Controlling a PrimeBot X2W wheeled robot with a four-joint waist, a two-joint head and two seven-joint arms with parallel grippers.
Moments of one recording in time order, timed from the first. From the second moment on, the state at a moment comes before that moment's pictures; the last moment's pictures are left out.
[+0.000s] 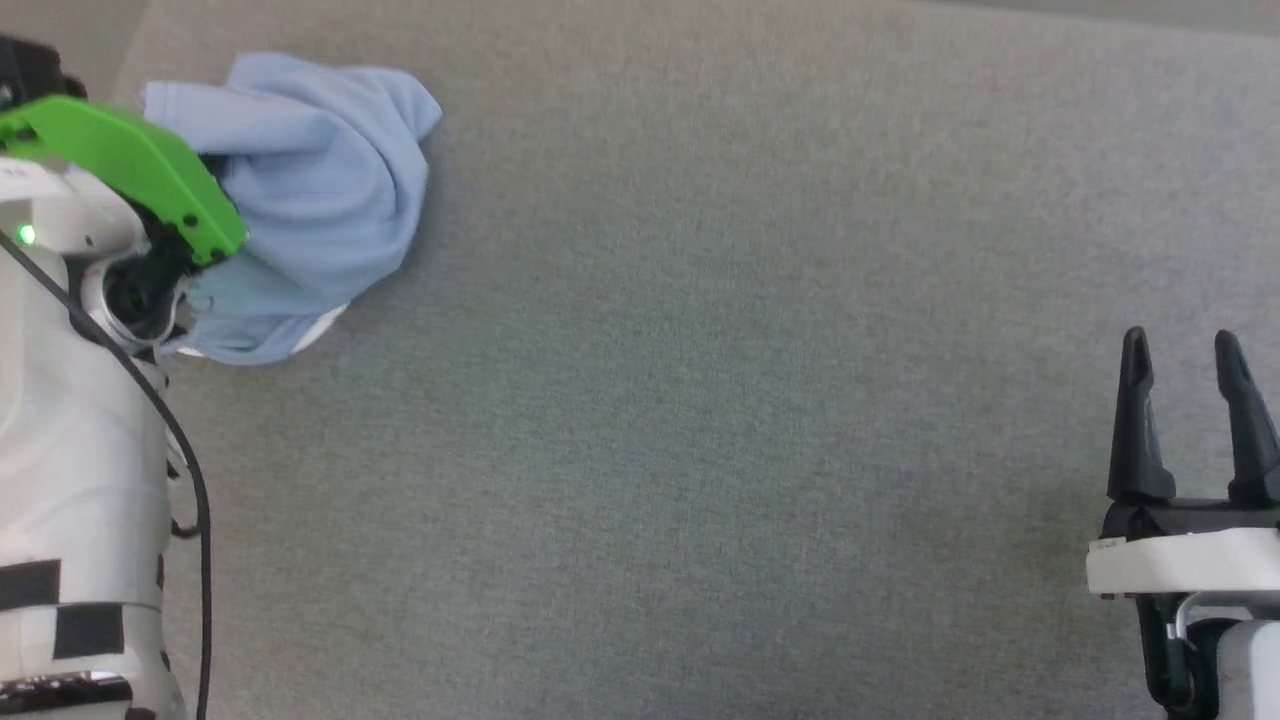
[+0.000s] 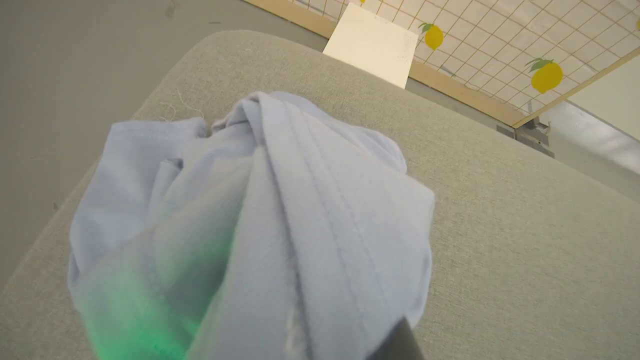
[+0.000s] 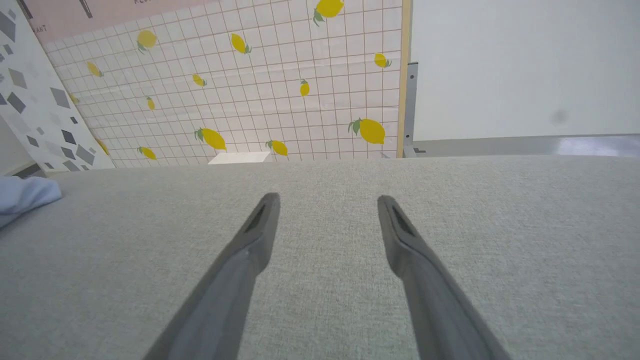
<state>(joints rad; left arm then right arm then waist) -0.86 0.33 0.02 0.60 -0.57 -0.04 0.49 -0.08 -0.05 -0.20 -0.01 0.13 0.13 -0.26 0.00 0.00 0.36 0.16</state>
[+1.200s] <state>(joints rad) -1.11 0.06 -0.35 0.26 -0.78 0.00 0.38 0.03 -0.05 -0.16 0.08 0.25 0.13 -0.26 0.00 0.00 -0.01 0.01</state>
